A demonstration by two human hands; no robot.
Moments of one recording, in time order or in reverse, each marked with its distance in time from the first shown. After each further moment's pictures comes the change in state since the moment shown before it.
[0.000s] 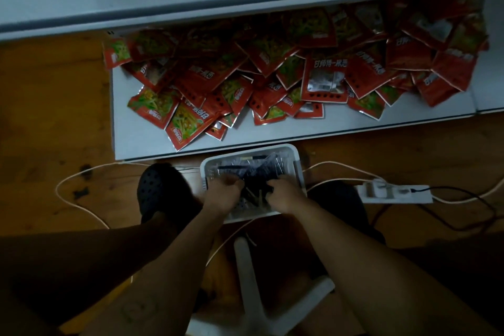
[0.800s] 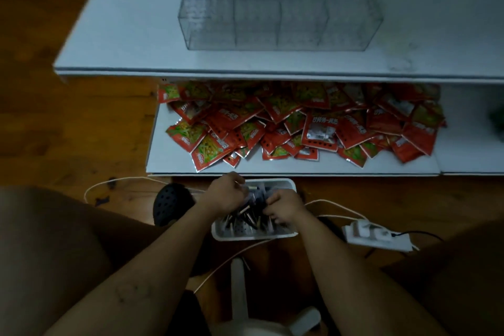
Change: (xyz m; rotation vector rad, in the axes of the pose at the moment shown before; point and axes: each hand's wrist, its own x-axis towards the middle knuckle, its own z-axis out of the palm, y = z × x) left_hand -0.083 0.059 -0.057 0.354 -0.003 0.320; right_hand -0.072 -0.037 -0.041 0.400 0.152 -0.012
